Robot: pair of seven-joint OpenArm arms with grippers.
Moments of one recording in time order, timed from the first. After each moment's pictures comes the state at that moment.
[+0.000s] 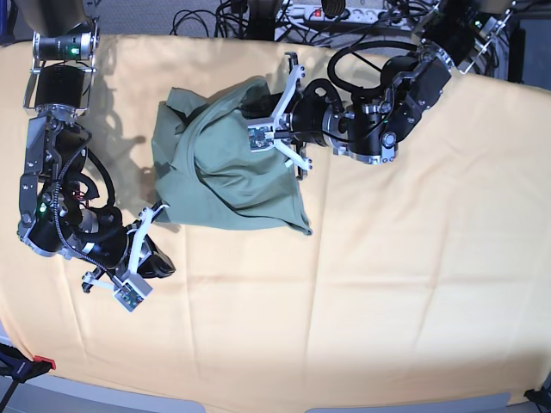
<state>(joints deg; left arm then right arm) -8.3 -23.3 38.7 106.5 -37.4 -41.9 56.8 17.3 19.2 2.6 99.4 33.8 41.8 -63.1</state>
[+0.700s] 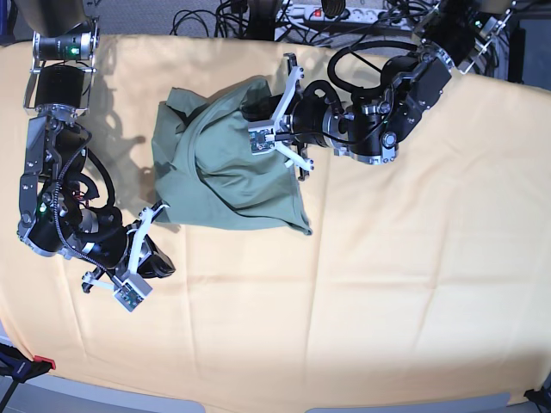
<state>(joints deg) -8.8 -23.3 38.7 106.5 -37.9 -40.5 57.2 17.3 19.2 2.6 99.4 33.9 41.8 -63.1</state>
